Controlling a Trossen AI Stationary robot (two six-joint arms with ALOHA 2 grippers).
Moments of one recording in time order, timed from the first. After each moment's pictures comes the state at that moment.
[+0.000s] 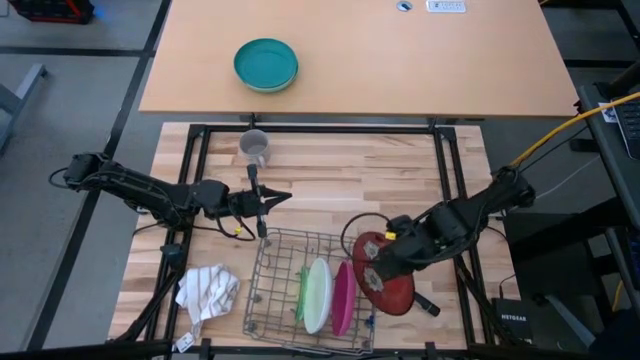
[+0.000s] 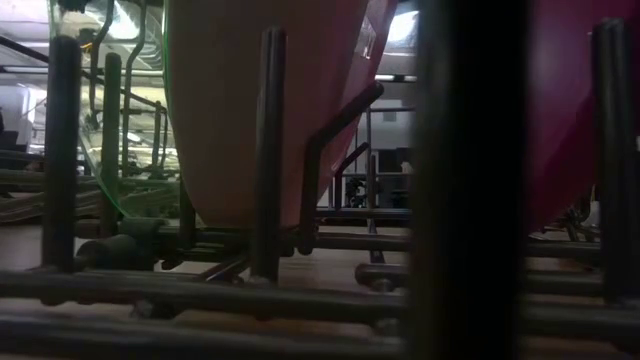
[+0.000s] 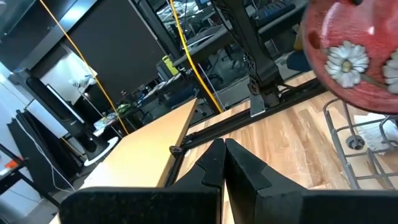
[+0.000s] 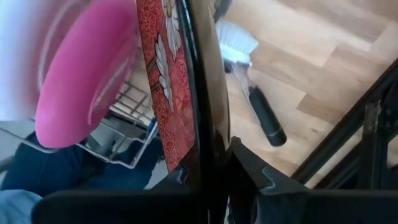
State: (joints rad) left arm -0.18 1.07 0.57 0.49 -0.42 0.56; right arm 0.52 1.66 1.87 -1.57 -0.13 1.70
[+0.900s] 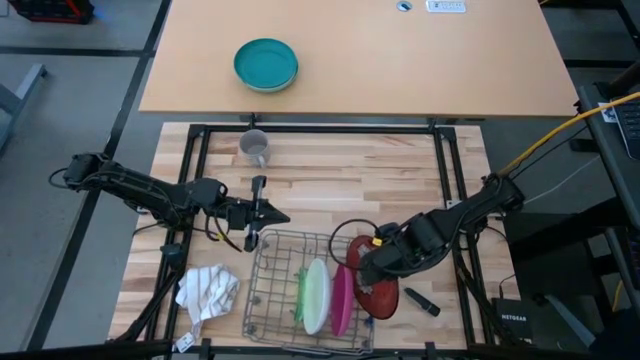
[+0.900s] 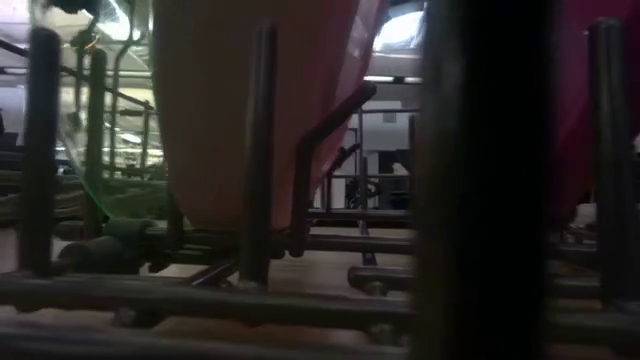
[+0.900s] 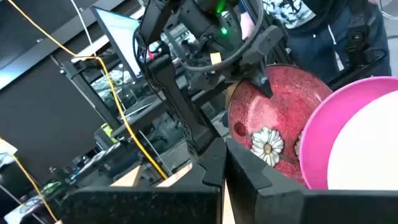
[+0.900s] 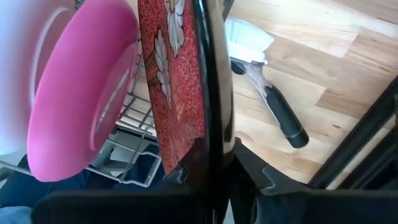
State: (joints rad) left arm -0.18 1.07 0.57 0.58 -0.02 0.59; right arm 0.52 1.76 1.87 -1.51 -0.16 1.77
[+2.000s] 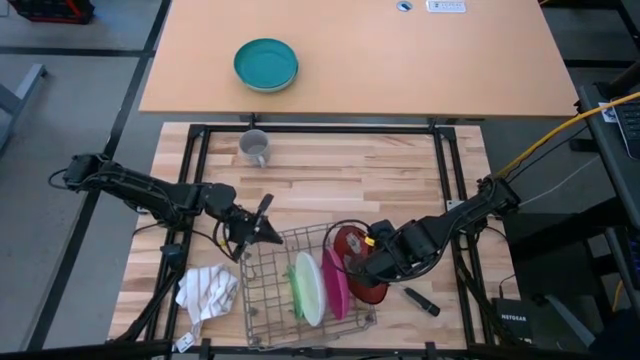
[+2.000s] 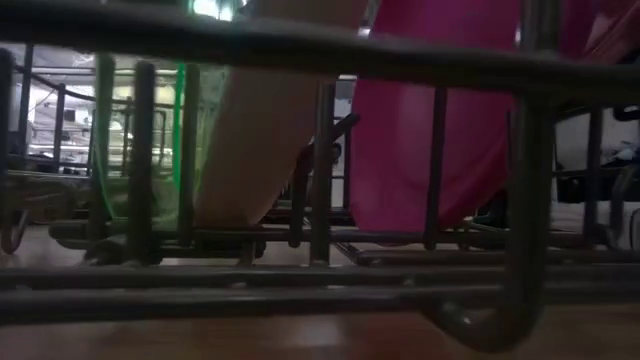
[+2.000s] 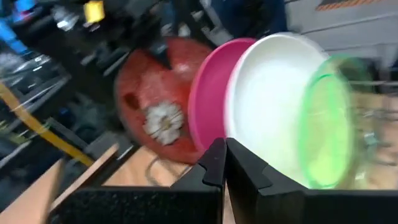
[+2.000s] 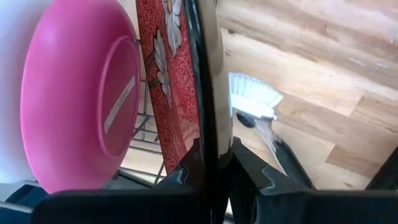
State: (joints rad) left arm -0.16 1.07 0.57 0.25 0.23 0.68; right arm 0.51 1.81 1.87 -1.50 0.06 1.72
